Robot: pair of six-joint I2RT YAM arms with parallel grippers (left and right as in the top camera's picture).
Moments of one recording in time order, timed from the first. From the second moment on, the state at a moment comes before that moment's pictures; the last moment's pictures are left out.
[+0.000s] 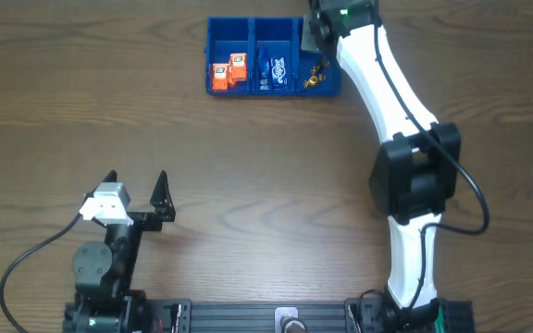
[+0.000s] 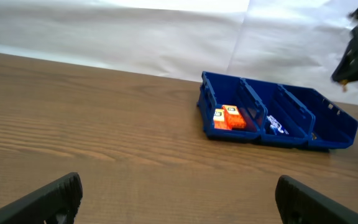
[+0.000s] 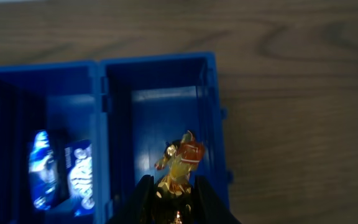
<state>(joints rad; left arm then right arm) -0.07 0.01 0.02 -0.12 0.05 -0.19 0.30 2.24 2.08 -0.86 0.23 0.33</state>
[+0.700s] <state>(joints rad) -0.07 0.01 0.02 -0.12 0.05 -0.19 0.29 2.10 2.01 -0.84 0.19 0.27</state>
